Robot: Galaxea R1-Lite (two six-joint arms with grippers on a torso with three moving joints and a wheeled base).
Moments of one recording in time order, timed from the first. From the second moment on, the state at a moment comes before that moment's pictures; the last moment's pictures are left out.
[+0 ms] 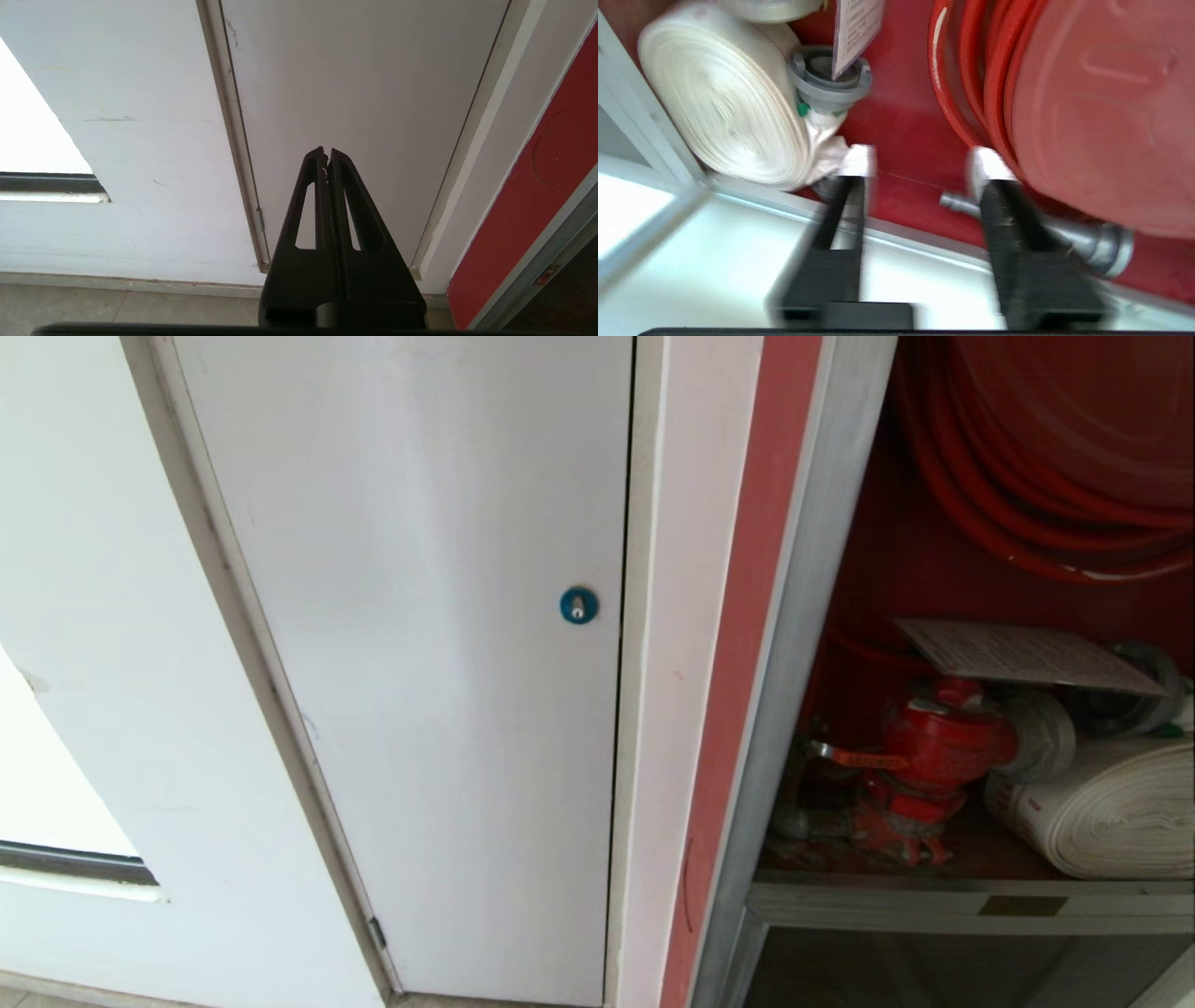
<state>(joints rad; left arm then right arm) -0.01 0.00 0.00 0.00 -0.01 0.02 -0.38 0.92 -1.02 0.27 0.08 -1.71</state>
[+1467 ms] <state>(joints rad) -0.01 0.00 0.00 0.00 -0.01 0.02 -0.36 0.91 -1.01 0.56 0.64 -0.32</state>
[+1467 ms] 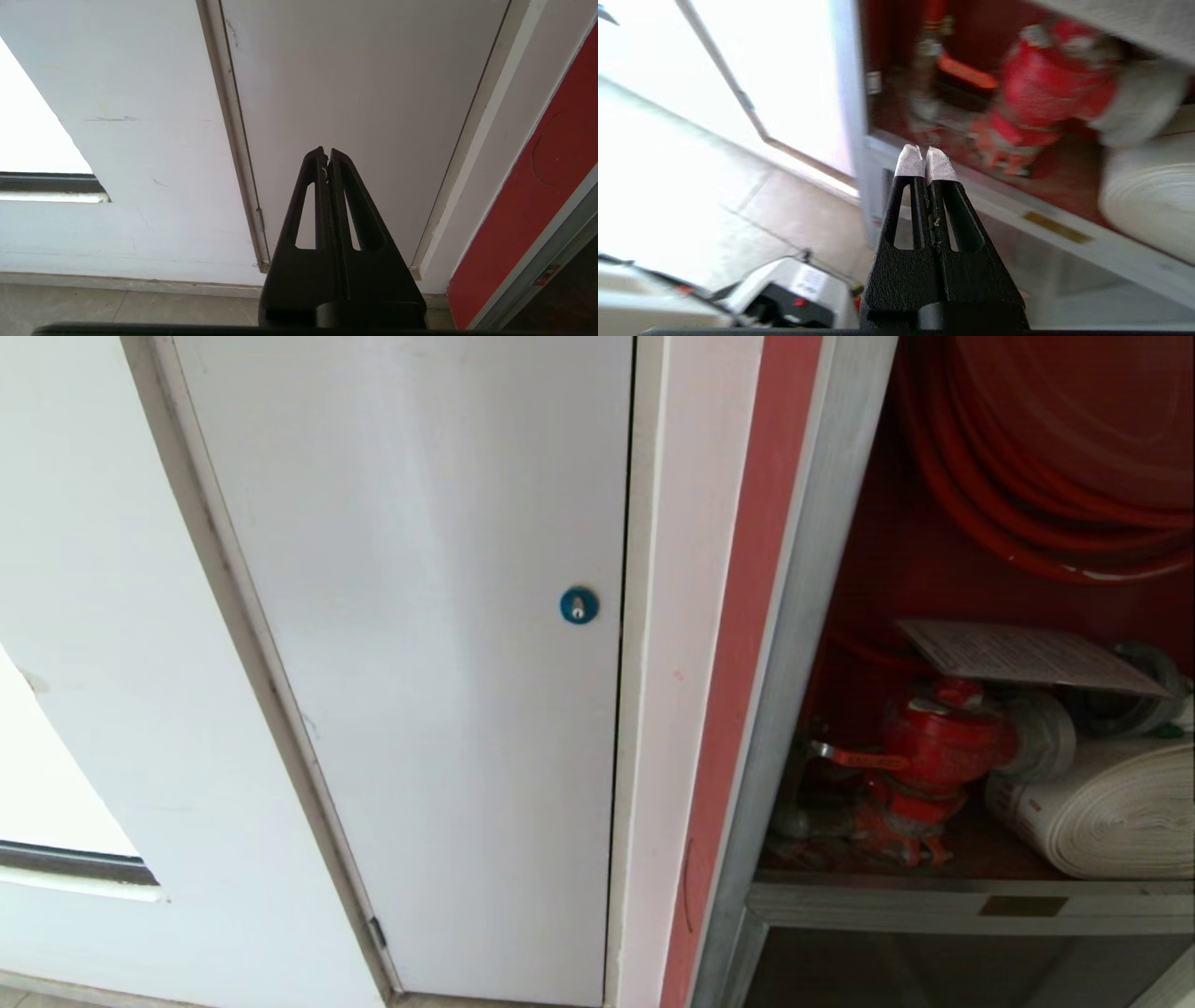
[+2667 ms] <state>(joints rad) -0.01 0.00 0.00 0.00 -0.01 0.02 0.00 0.35 -0.56 0.36 0.25 0.01</state>
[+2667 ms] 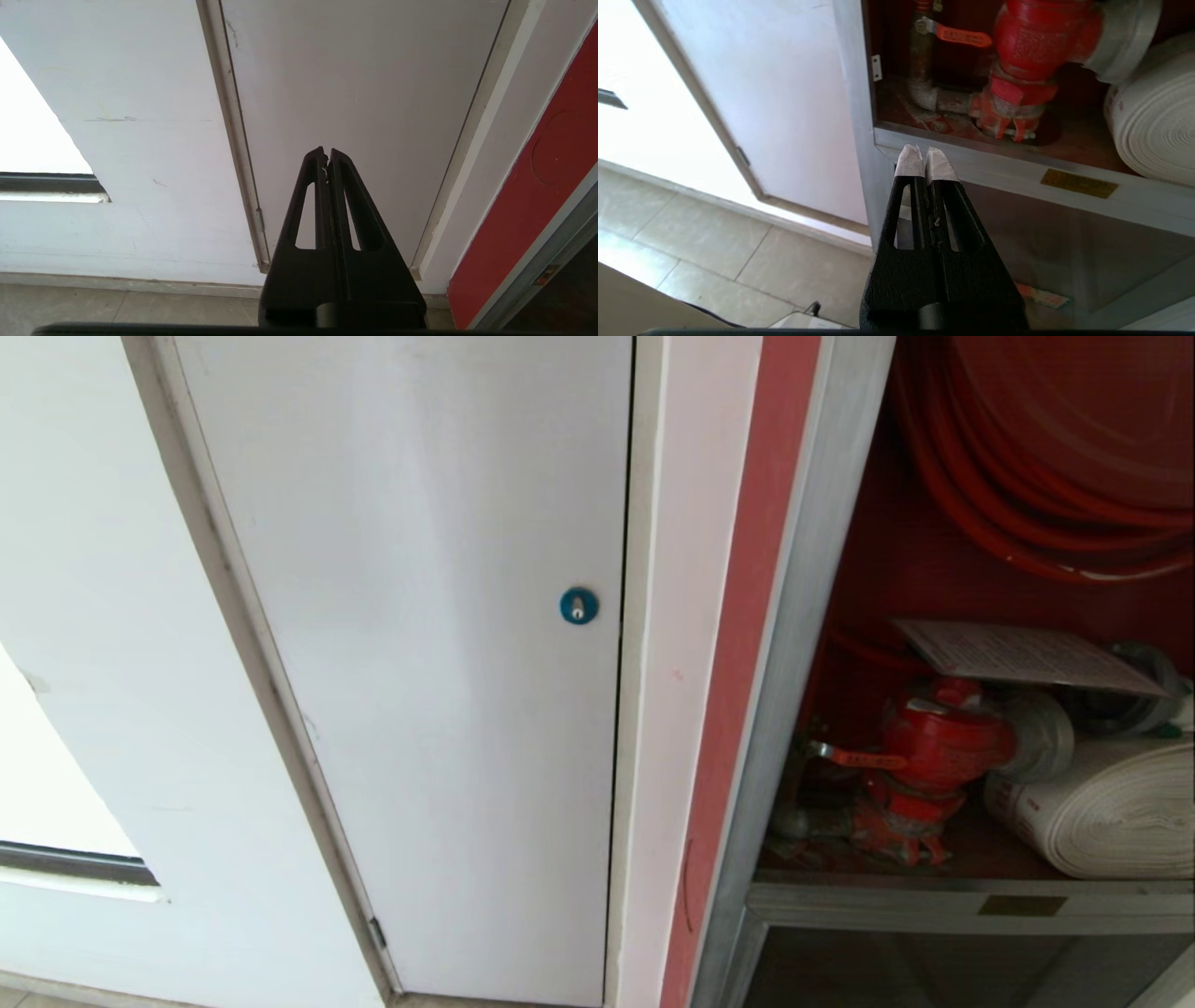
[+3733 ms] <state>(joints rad) -0.01 0.00 0.00 0.00 -0.01 0.02 0.00 0.00 -0.04 -0.10 -0.12 0.10</state>
